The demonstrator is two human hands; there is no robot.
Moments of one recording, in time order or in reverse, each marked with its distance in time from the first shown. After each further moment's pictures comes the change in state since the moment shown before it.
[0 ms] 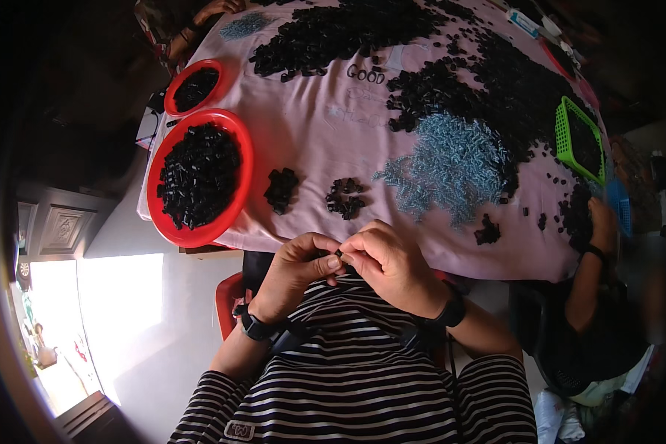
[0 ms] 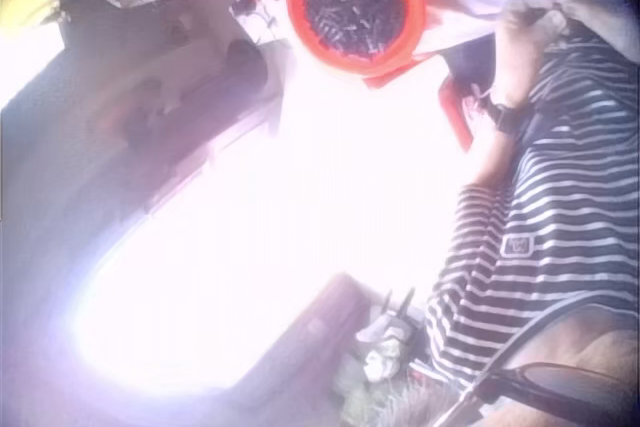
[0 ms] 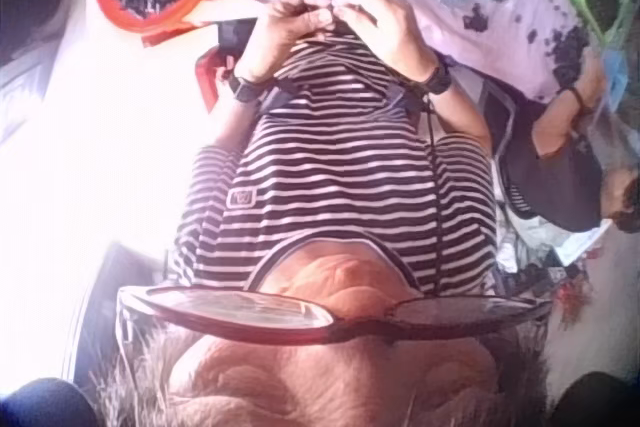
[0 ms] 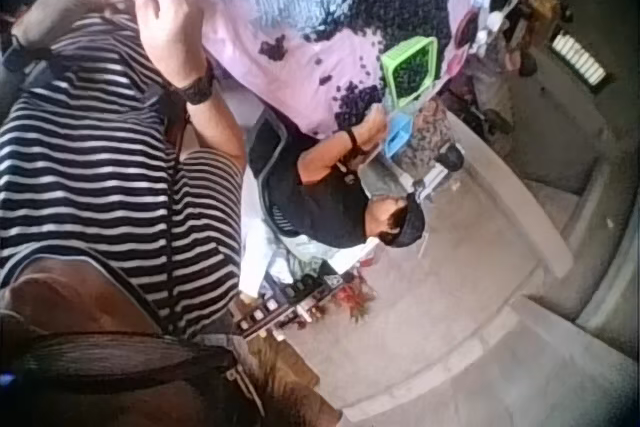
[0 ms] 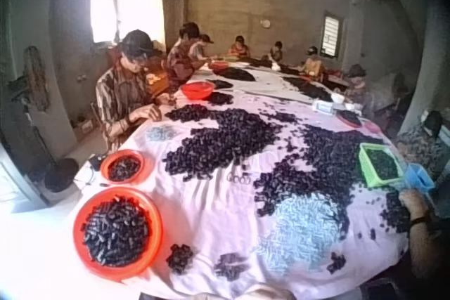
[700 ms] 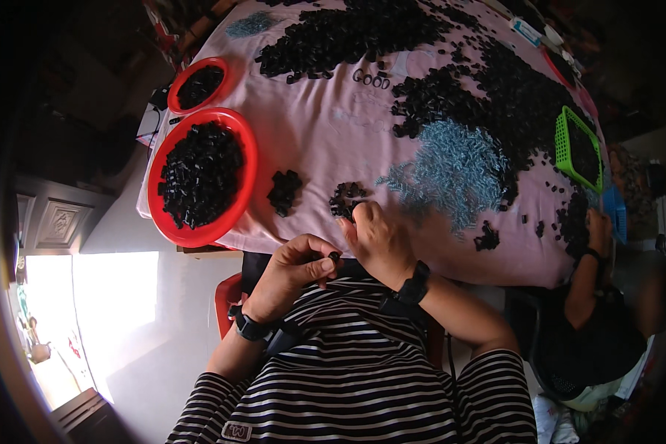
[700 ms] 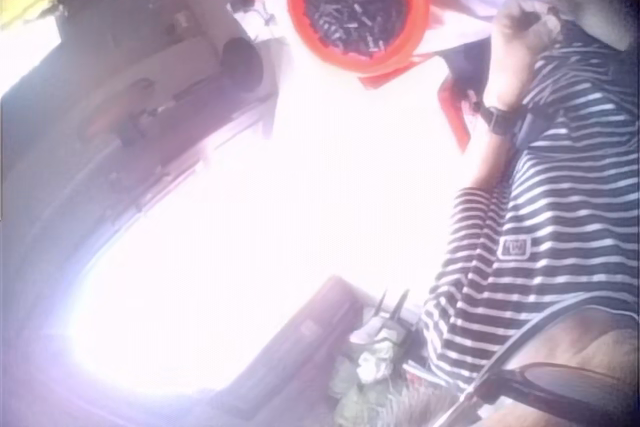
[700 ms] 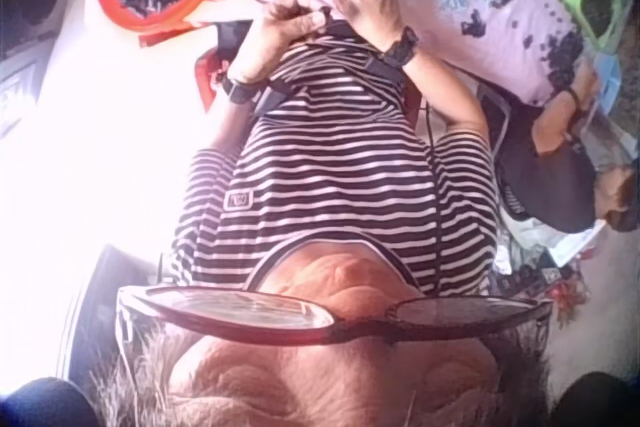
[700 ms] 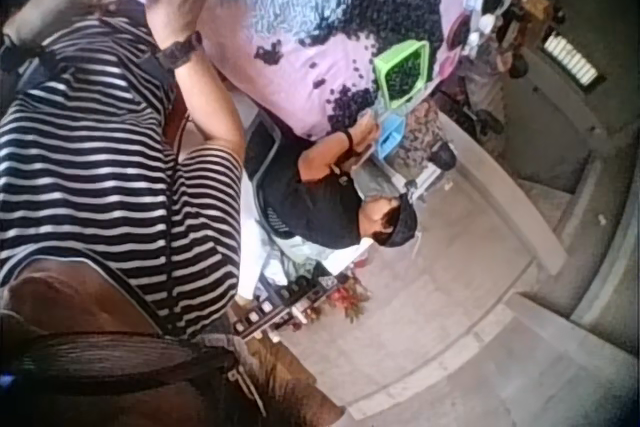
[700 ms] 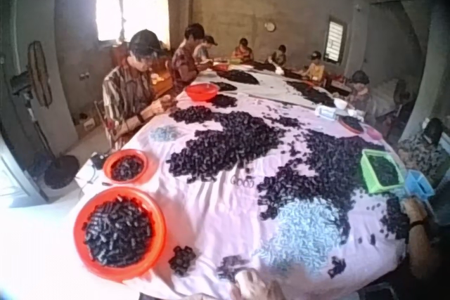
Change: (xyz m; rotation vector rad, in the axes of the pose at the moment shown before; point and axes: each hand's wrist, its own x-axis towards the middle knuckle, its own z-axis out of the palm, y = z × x) left_hand -0.005 0.003 -0.013 0.031 0.018 0.005; right_hand 0.012 0.063 0.040 -0.571 0.072 0.054
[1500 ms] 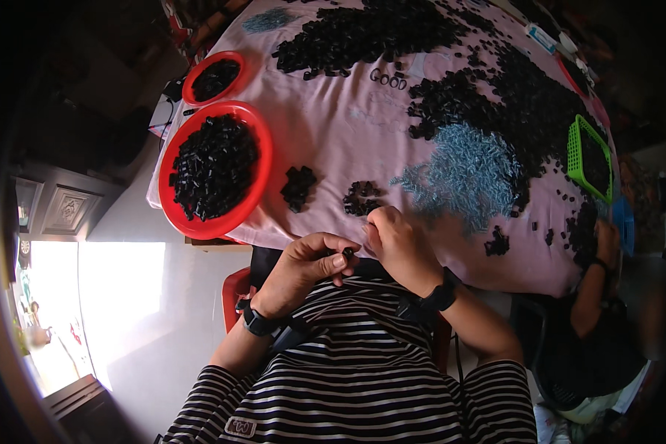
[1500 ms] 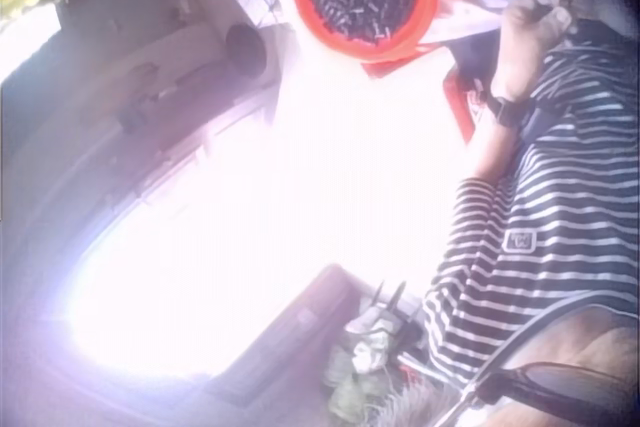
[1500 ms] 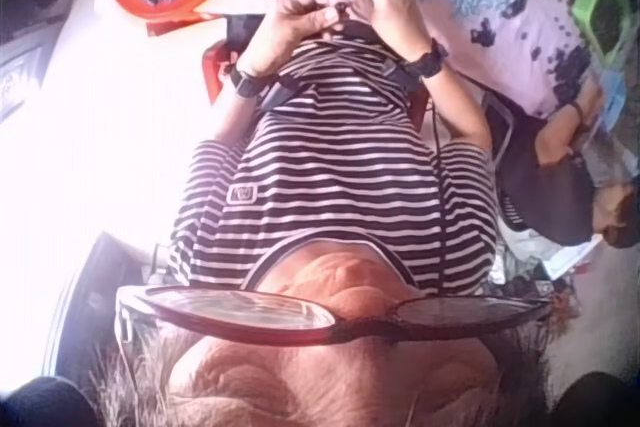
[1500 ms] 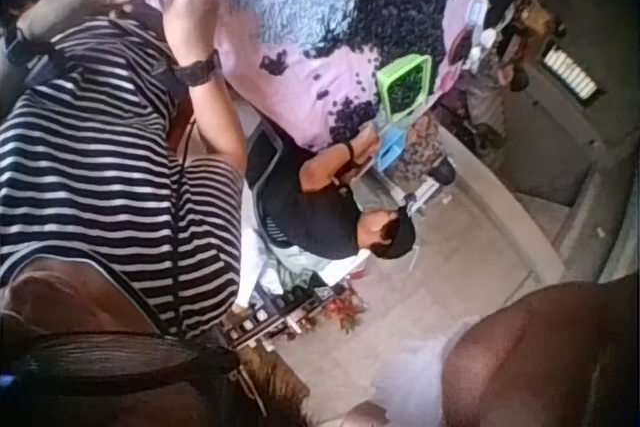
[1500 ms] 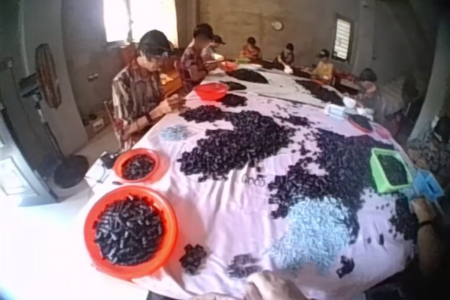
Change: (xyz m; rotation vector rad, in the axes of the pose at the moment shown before) left_hand 0.002 0.010 0.005 -0.026 -0.036 -0.006; right_hand 0.000 0.004 -0.026 0.141 -0.129 -0.022
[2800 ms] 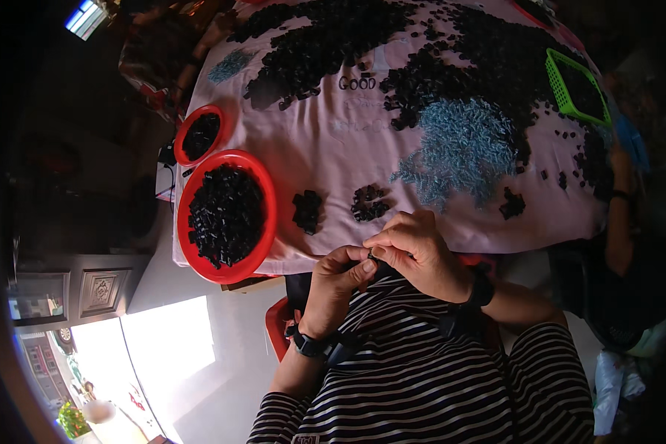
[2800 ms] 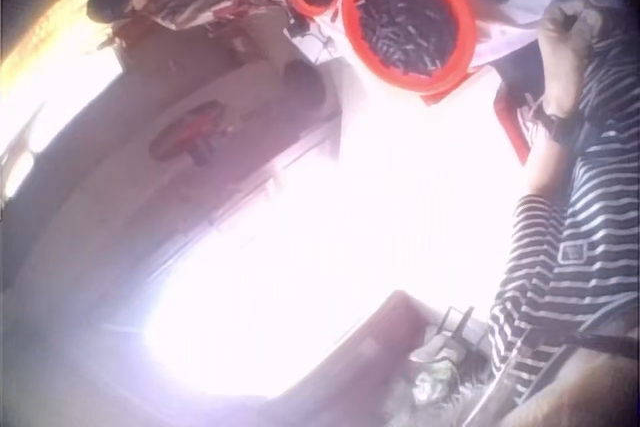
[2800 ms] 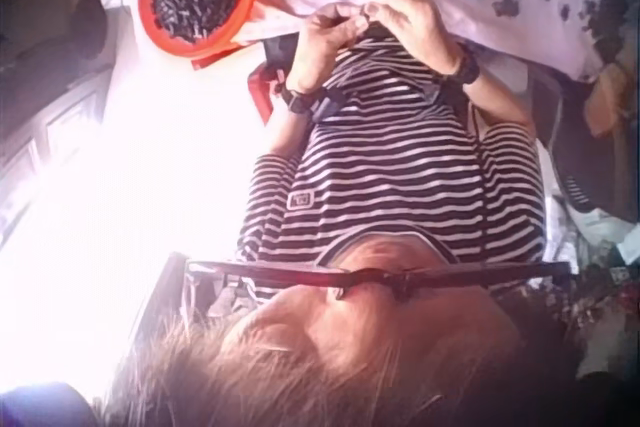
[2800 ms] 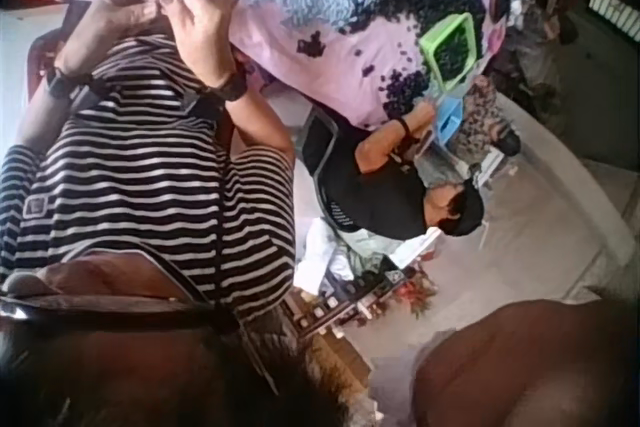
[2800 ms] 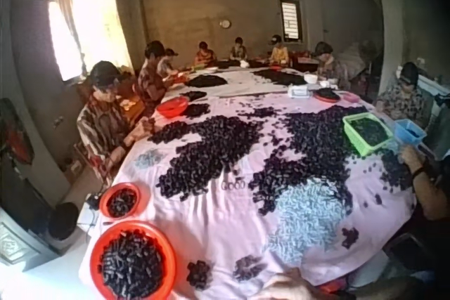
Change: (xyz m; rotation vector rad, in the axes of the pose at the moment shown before) left_hand -0.002 -0.007 0.012 0.090 0.120 -0.040; right_hand -0.019 -0.034 -0.017 0.324 0.194 -0.055
